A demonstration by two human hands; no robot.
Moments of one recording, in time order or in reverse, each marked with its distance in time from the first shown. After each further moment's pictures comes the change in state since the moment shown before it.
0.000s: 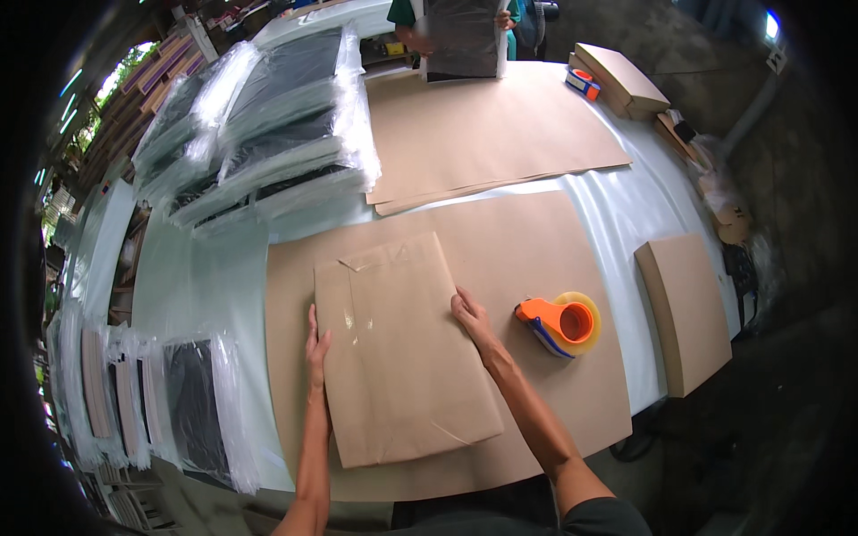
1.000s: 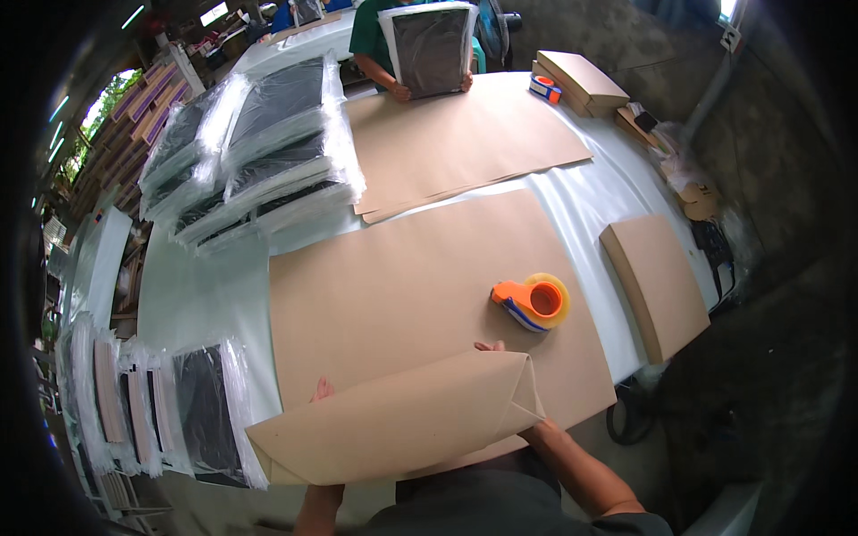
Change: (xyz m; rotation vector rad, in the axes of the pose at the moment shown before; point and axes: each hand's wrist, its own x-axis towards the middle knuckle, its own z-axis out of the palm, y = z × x) left_hand -0.151 0.064 0.054 -0.497 0.401 -0.215; right_hand -0.222 -0.079 0.014 0.125 0.199 -0.191
